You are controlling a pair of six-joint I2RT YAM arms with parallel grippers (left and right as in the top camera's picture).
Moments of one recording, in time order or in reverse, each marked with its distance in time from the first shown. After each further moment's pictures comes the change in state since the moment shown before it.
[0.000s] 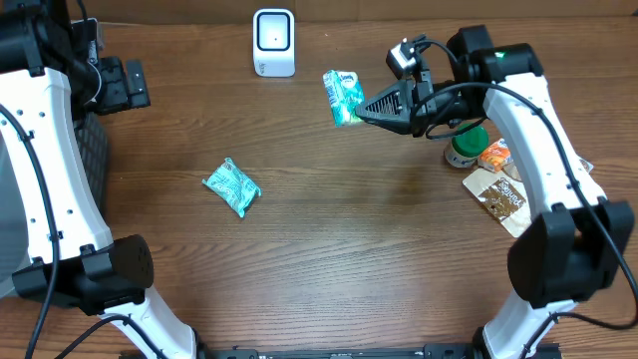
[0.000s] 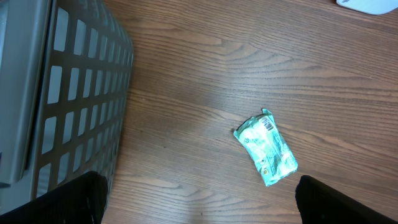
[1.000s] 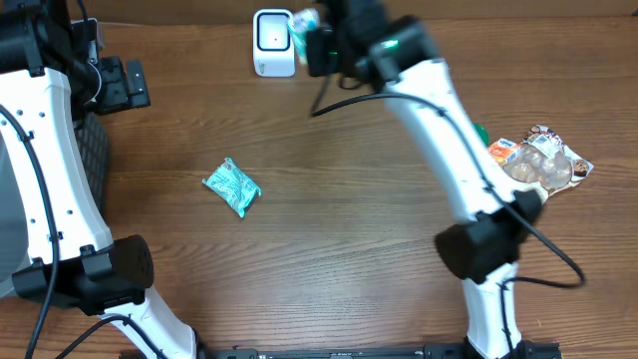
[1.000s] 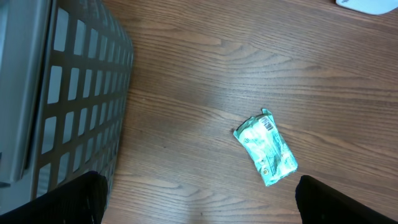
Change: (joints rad) left arm -0.001 0.000 0.000 0.000 0.000 0.000; right arm 0.411 0.290 0.627 0.359 1.646 0.333
